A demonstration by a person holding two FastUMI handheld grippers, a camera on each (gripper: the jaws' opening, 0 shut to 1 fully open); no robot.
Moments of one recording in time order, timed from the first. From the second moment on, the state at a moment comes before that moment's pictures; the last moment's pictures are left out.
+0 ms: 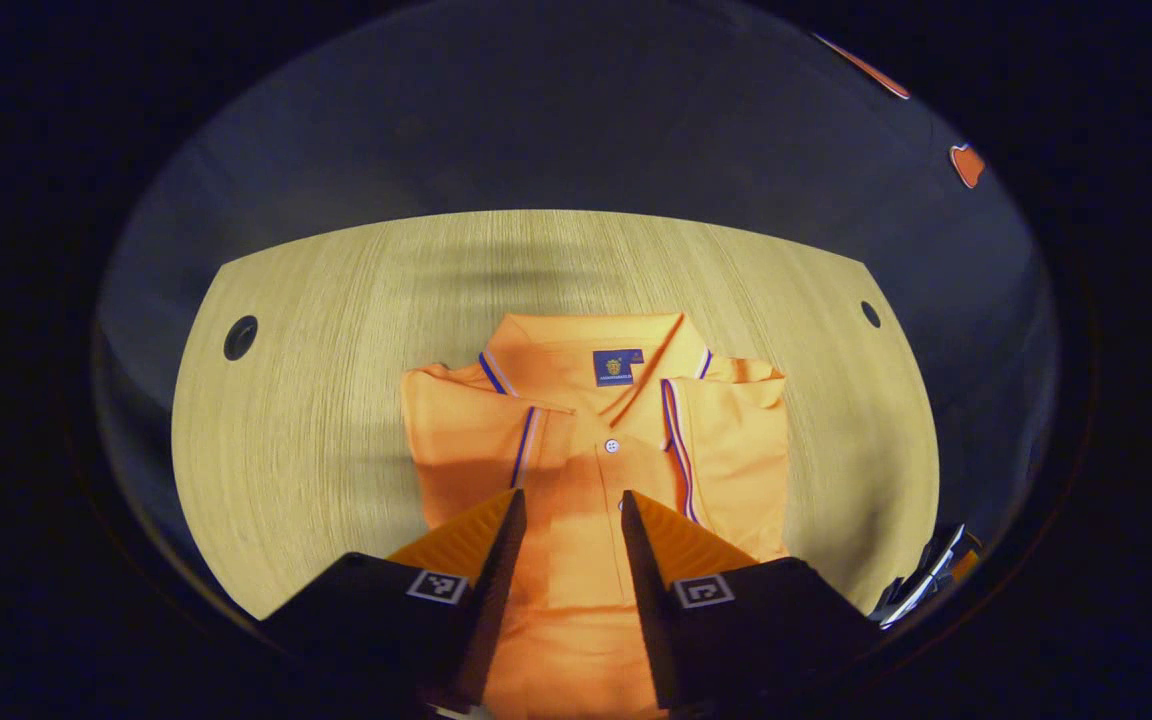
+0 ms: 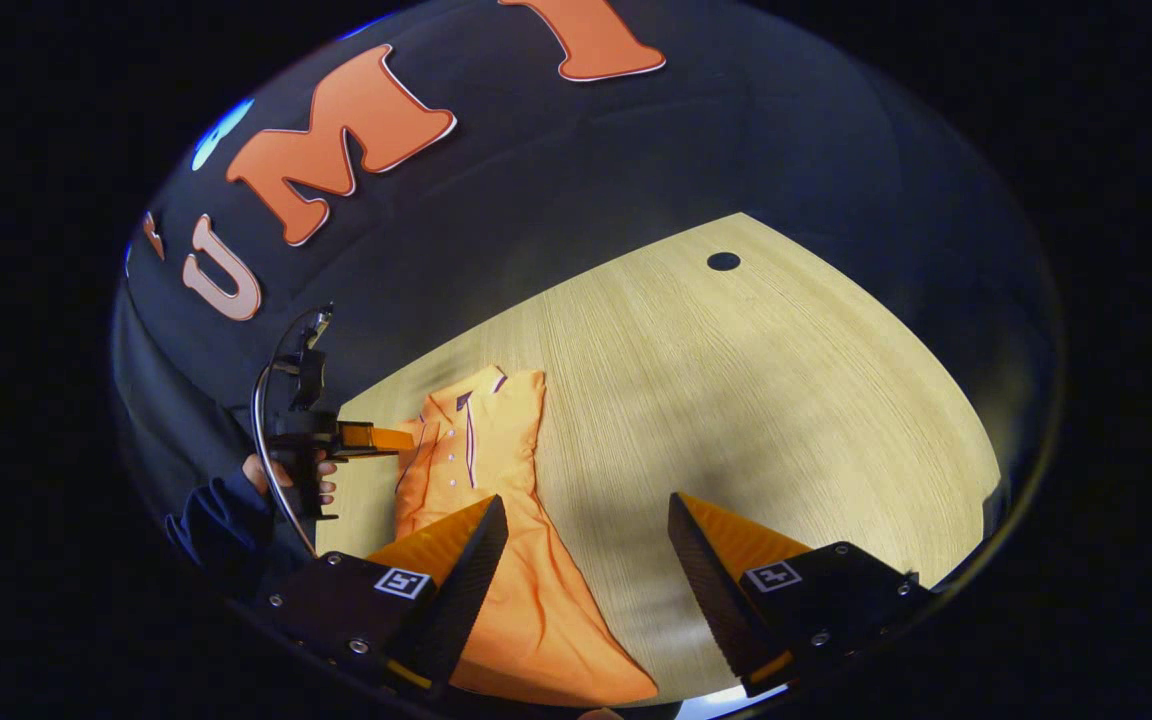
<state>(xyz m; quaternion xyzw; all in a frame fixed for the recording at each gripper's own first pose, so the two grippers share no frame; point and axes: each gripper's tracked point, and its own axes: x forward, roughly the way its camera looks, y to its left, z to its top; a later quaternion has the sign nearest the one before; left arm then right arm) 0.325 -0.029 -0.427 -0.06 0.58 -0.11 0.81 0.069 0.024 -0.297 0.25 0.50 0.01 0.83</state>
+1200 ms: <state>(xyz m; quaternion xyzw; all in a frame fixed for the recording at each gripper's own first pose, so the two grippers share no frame) 0.189 0.053 -0.162 -0.03 0.16 -0.04 0.99 0.098 0.119 -0.177 0.12 0.30 0.07 0.94</state>
